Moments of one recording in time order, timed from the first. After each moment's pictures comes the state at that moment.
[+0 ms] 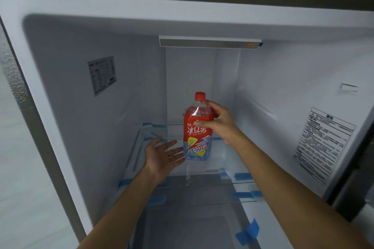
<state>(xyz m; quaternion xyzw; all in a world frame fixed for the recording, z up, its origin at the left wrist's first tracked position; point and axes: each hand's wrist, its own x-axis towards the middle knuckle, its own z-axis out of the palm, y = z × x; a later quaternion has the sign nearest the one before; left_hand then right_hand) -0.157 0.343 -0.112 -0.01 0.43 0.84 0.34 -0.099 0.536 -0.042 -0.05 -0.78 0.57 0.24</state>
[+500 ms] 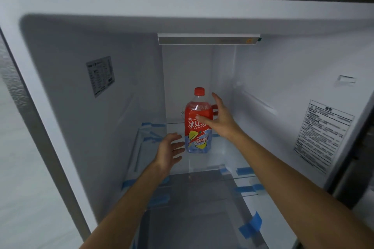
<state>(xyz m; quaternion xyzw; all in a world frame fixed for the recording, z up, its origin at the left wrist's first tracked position) -0.152 0.354 -0.103 0.09 0.61 0.73 0.30 -0.106 0.541 -0.053 -0.12 -0.84 0.46 0.26</state>
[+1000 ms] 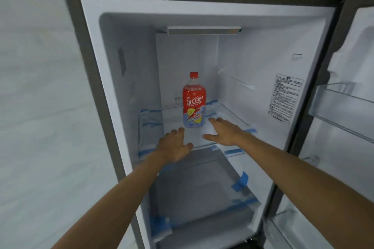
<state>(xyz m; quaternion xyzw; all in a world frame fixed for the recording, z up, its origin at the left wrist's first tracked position) -0.100 0.282 -0.102 0.43 0.88 0.18 0.07 0.006 0.461 -0.085 -0.21 -0.97 0.09 0.04</state>
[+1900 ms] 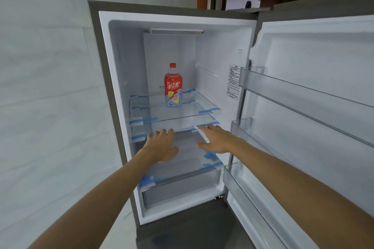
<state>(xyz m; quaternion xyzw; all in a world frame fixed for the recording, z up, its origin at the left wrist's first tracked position) 0.064 0.187 -0.107 0.47 0.88 -0.01 -0.01 0.206 0.353 -0.087 -0.21 -0.98 0.05 -0.02</state>
